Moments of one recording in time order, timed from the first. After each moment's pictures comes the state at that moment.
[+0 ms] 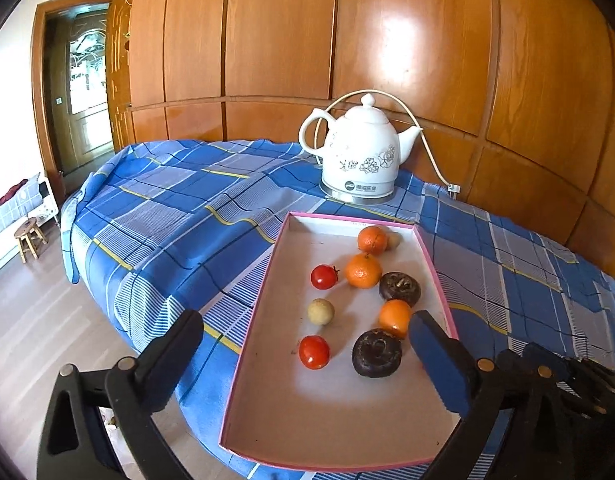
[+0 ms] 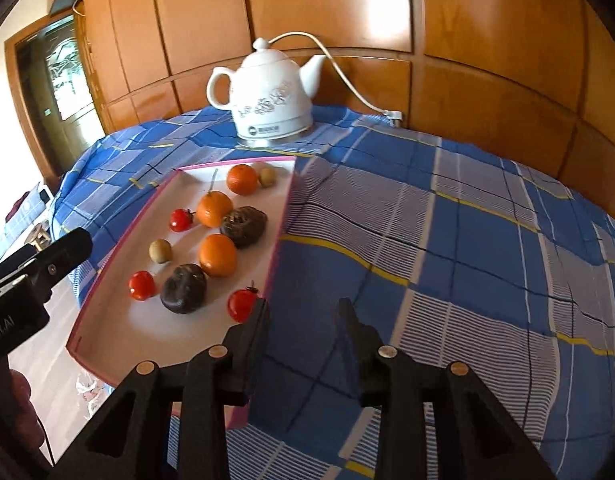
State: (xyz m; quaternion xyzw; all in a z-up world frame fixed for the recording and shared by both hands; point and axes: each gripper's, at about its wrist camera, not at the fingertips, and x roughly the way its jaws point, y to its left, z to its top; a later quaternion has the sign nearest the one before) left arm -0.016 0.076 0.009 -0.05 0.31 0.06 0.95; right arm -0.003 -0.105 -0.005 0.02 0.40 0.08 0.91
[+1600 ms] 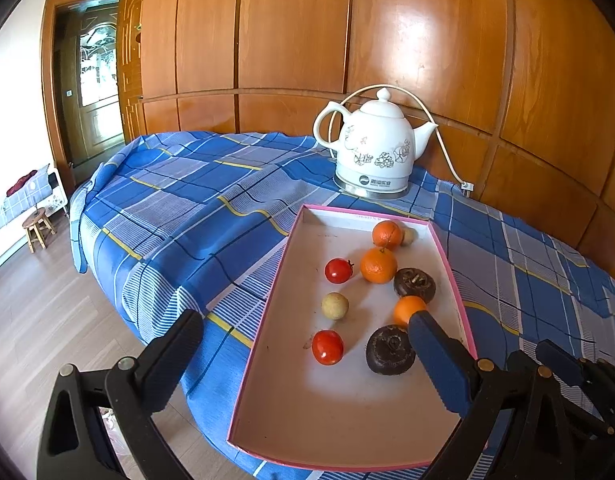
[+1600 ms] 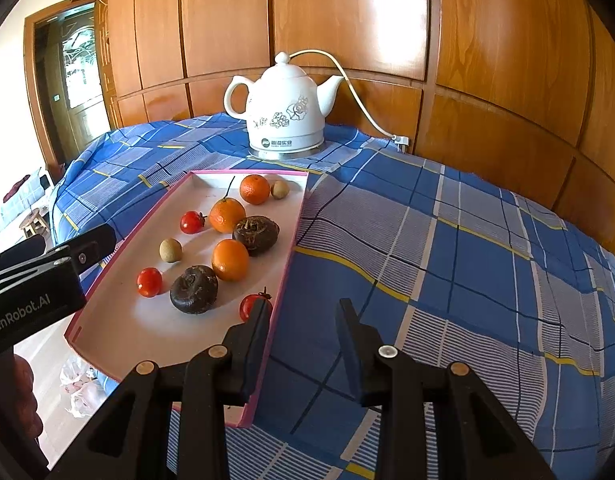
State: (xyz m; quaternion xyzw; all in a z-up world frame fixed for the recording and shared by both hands) left arm -0.013 0.082 0.003 -0.06 0.32 0.08 0.94; right arm -0.015 -0.086 0.003 -0.02 0.37 0.09 0.93
